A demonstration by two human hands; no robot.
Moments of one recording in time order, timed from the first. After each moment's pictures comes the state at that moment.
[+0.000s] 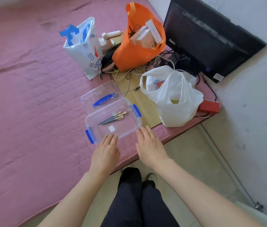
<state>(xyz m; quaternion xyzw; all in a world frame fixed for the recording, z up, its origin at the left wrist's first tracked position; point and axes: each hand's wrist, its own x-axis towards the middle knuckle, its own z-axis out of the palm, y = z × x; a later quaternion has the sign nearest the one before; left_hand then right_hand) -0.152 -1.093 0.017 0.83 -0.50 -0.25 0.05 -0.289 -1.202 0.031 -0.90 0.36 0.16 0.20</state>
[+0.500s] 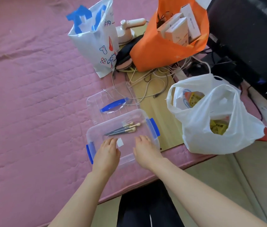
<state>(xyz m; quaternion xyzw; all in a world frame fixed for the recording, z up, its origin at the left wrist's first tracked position) -0.077 -1.167 -0.123 0.88 -0.35 -0.30 0.07 -0.182 -1.282 -0.118 -0.85 0.33 0.28 0.31</state>
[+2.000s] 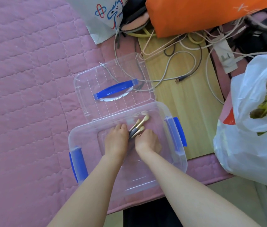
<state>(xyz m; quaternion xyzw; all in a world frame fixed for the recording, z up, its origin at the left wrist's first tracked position) -0.046 -1.224 -0.311 0.89 -0.35 -0.29 0.00 -0.113 -1.295 -0.302 -0.63 0.66 0.25 0.33</state>
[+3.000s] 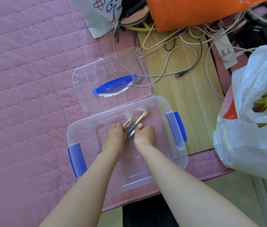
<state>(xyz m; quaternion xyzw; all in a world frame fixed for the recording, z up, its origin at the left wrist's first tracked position) -0.046 -1.216 -0.309 0.88 -0.24 -0.40 0.09 -0.107 -1.291 -0.310 -0.52 0.73 0.17 0.41</state>
